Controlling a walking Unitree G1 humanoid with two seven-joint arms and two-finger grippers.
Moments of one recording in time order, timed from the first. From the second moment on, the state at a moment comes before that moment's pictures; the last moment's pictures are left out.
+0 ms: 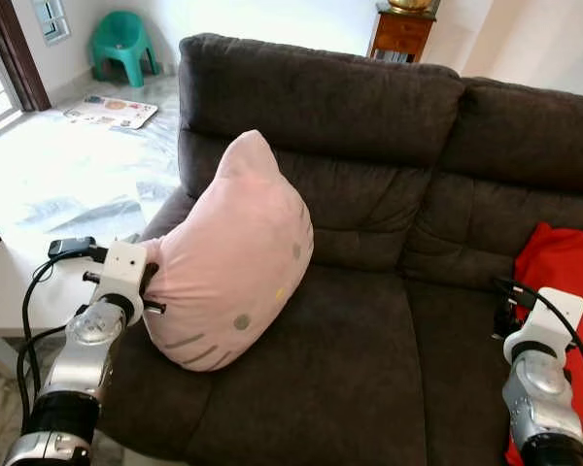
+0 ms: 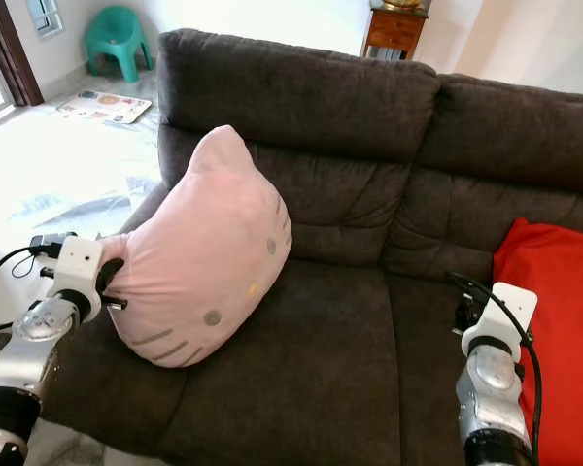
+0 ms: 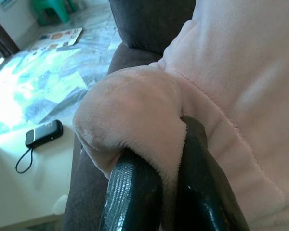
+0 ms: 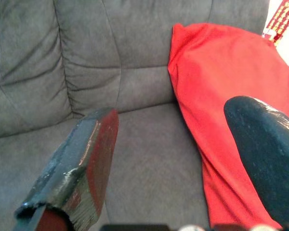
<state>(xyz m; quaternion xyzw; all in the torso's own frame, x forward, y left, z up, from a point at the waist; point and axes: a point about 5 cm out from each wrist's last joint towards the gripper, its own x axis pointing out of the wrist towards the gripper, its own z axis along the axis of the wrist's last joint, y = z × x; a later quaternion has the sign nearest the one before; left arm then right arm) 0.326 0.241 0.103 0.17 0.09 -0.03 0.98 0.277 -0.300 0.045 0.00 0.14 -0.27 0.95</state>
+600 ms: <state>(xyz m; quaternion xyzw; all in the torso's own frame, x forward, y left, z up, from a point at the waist) 0.327 0.228 0.103 0.19 0.06 -0.09 0.98 0.268 -0.301 0.029 0.00 0.15 -0.27 0.95</state>
